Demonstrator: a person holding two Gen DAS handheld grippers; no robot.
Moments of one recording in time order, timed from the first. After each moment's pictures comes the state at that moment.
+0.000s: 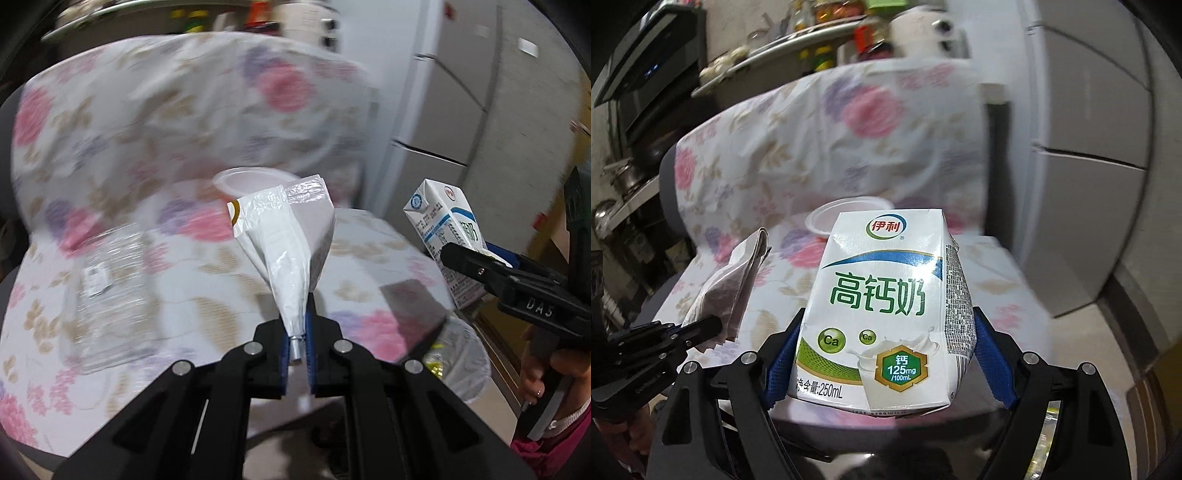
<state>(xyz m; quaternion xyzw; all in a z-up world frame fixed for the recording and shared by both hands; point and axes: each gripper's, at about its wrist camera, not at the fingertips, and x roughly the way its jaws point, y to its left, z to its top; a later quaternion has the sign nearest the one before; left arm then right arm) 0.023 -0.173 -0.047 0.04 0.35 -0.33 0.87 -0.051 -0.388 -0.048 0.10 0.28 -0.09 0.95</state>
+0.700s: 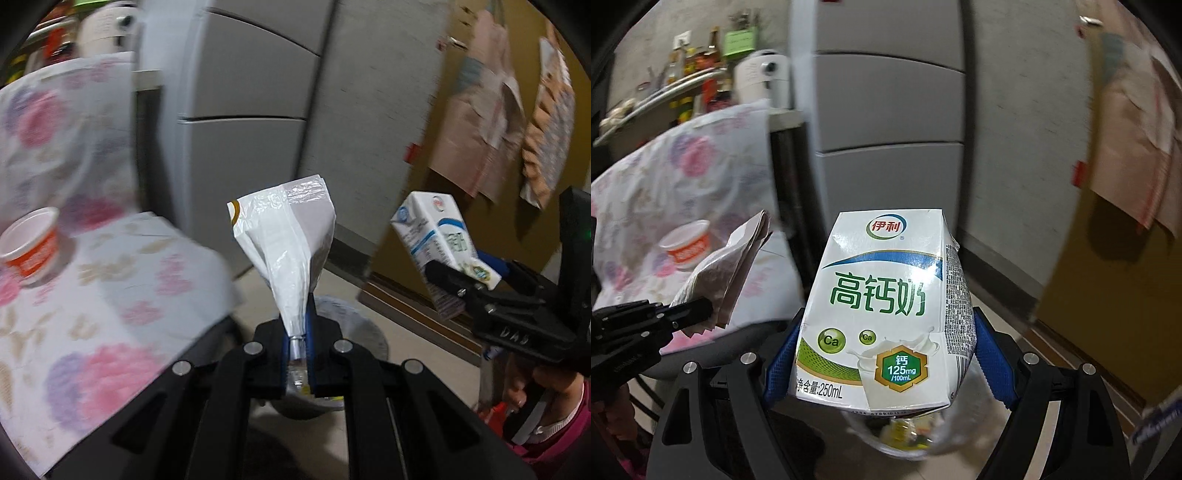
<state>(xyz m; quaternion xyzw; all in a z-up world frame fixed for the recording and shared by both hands) -0.102 -0.380 -0.069 0.11 0.31 -0.56 0.76 -0.253 -0.533 -0.095 0.13 0.26 -0.33 0.90</state>
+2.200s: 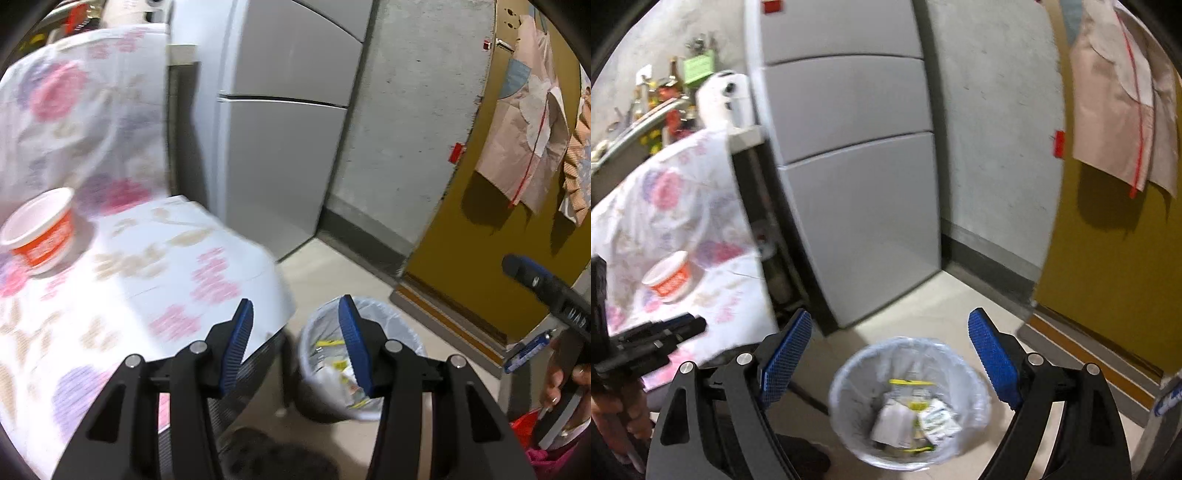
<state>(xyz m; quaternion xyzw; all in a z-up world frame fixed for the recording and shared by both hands) -0.054 -0.377 -0.083 0.11 0.34 -0.49 0.79 -0.239 -0.534 -0.064 0.18 0.22 -0.32 0.91</state>
